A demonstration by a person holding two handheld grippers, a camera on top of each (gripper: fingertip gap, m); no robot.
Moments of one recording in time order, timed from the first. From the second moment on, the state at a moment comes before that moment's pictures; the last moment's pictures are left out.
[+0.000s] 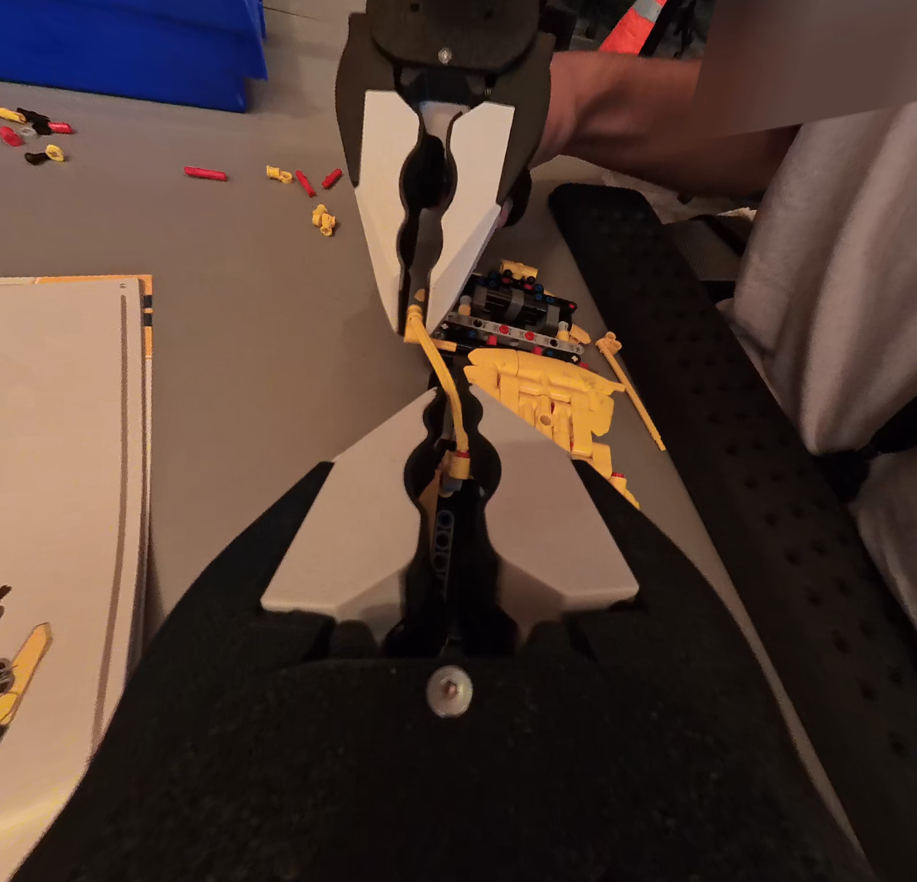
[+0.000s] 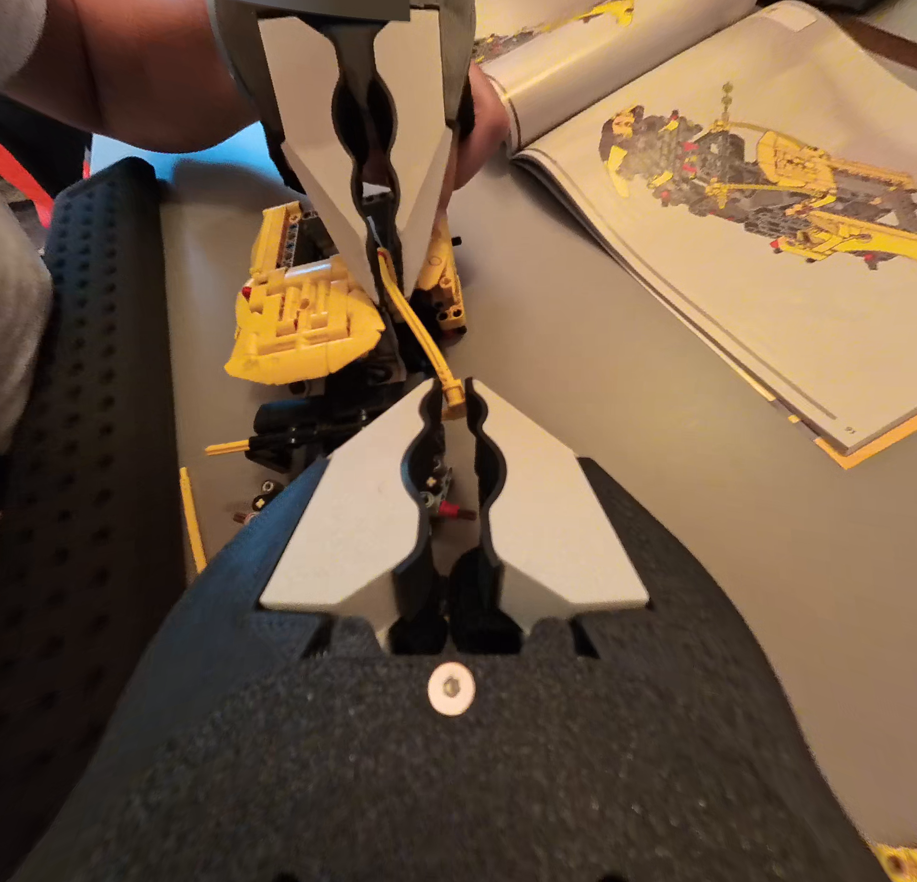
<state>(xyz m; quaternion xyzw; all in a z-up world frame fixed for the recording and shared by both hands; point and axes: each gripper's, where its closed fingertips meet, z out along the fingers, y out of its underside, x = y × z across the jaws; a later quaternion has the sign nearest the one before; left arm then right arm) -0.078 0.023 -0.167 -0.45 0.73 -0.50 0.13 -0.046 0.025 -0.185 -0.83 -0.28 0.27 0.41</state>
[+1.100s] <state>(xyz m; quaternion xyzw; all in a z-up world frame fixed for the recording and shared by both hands) -0.079 0.020 -0.169 -0.42 0.75 -0.48 0.16 -0.054 0.006 -0.192 -0.83 -0.31 0.23 0.41</state>
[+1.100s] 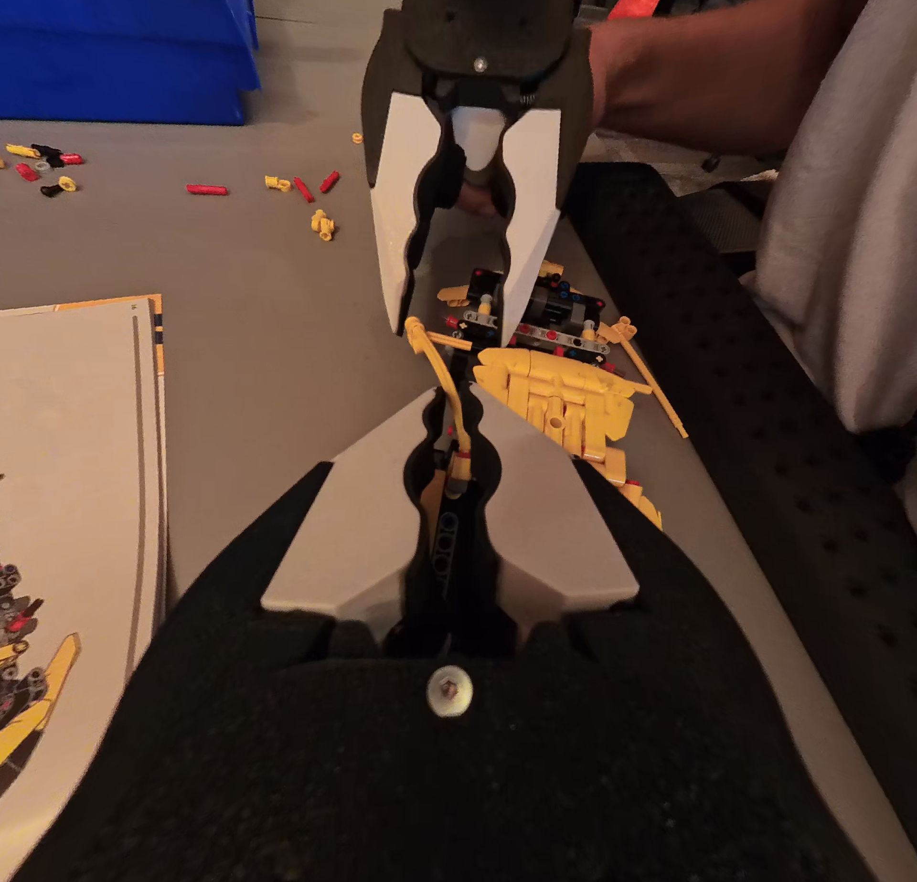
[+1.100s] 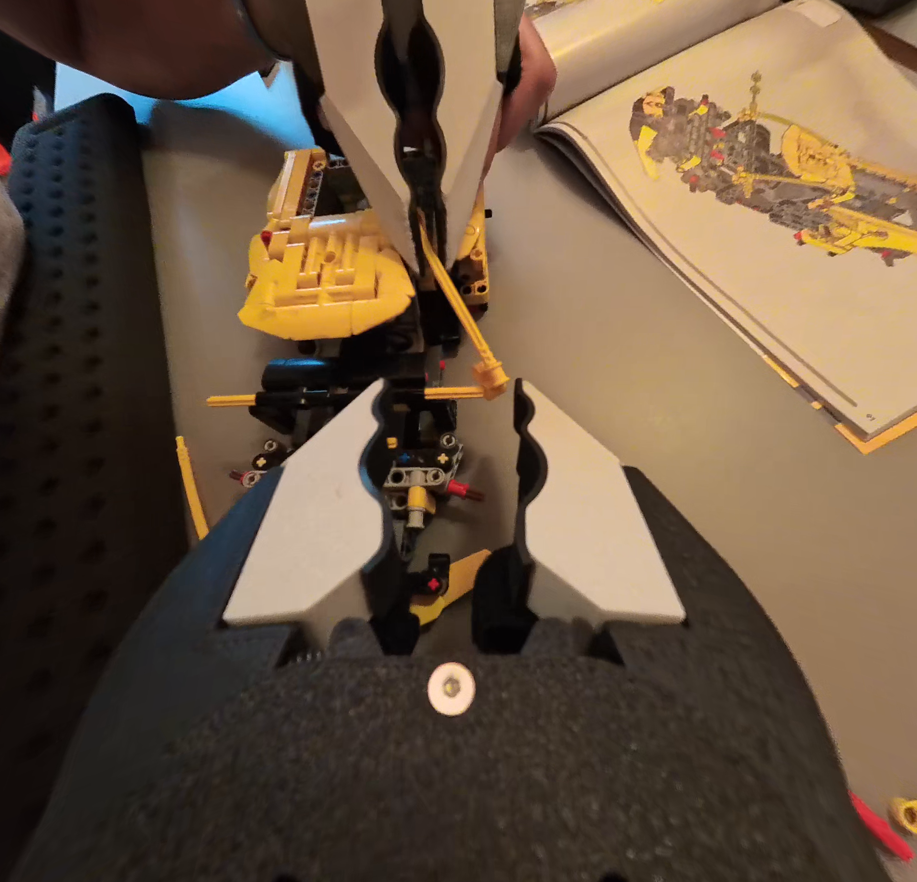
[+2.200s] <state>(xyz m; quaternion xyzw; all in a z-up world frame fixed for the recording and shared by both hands) -0.080 0.019 -0.167 -0.41 0.75 -0.49 0.17 -0.049 0.008 -0.170 -0.83 -0.32 0.16 0.44</state>
